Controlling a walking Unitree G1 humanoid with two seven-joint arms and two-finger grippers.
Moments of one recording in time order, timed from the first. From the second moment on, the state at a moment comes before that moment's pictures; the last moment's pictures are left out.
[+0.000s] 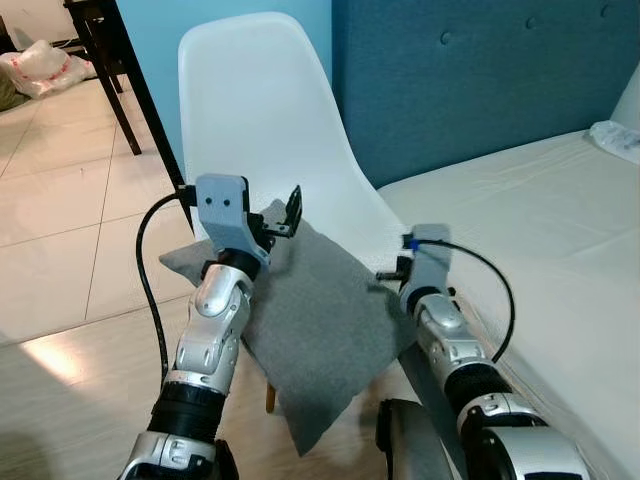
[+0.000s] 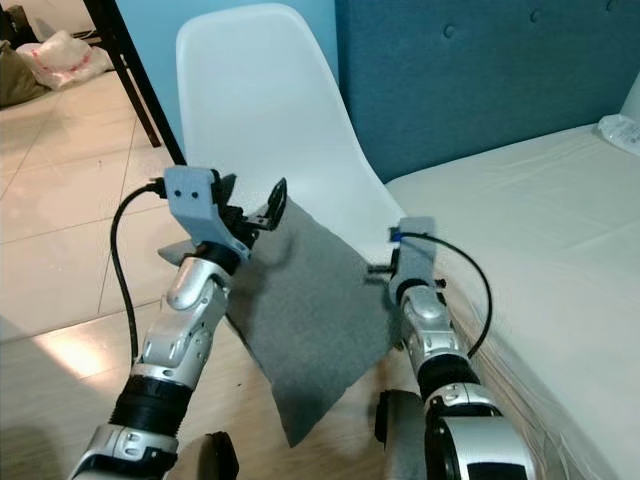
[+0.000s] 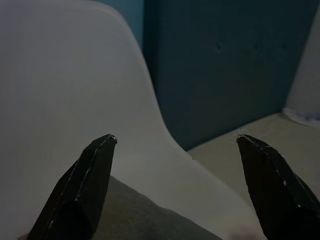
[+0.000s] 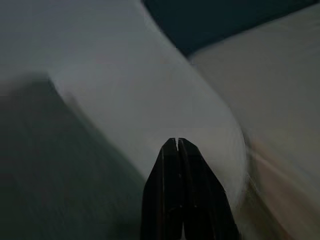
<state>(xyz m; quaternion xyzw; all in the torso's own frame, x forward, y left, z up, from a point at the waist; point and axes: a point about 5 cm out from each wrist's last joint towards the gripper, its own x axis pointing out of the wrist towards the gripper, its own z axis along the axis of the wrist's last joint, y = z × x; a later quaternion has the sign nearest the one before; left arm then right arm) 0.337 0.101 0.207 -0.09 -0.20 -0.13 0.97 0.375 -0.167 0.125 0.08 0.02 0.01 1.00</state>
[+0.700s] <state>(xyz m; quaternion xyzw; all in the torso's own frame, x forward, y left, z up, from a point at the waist) 0.333 0.143 0.187 -0.02 -0.15 -0.07 0.99 0.286 -0.190 0.137 -0.07 0.12 0.47 0.87</state>
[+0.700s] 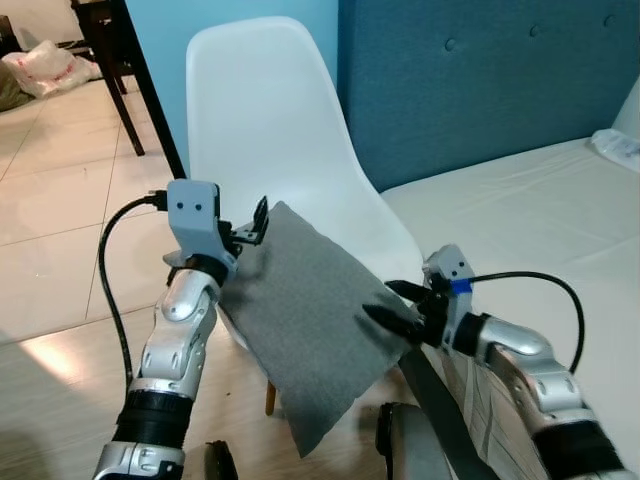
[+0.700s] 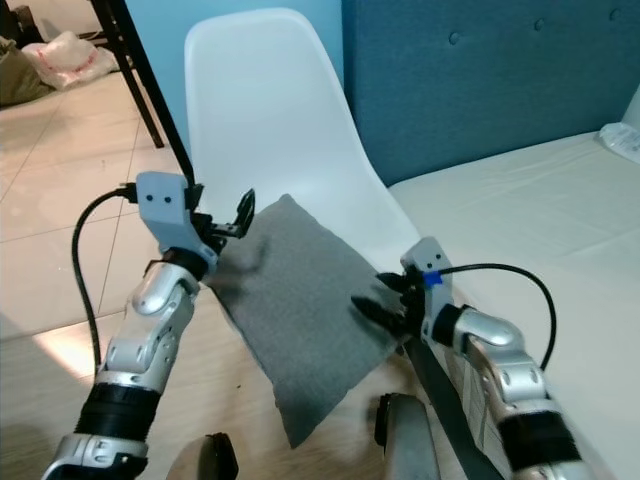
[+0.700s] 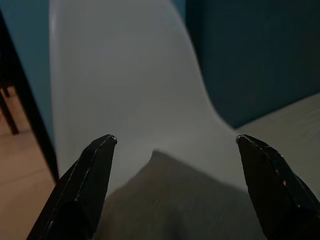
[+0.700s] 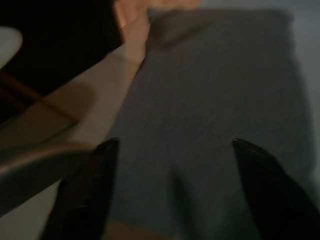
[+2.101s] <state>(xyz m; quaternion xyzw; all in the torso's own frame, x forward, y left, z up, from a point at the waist) 0.327 0.136 0.169 0.00 -0.13 -0.07 0.99 0.264 -0.144 0.026 0.47 0.27 0.17 0.82</state>
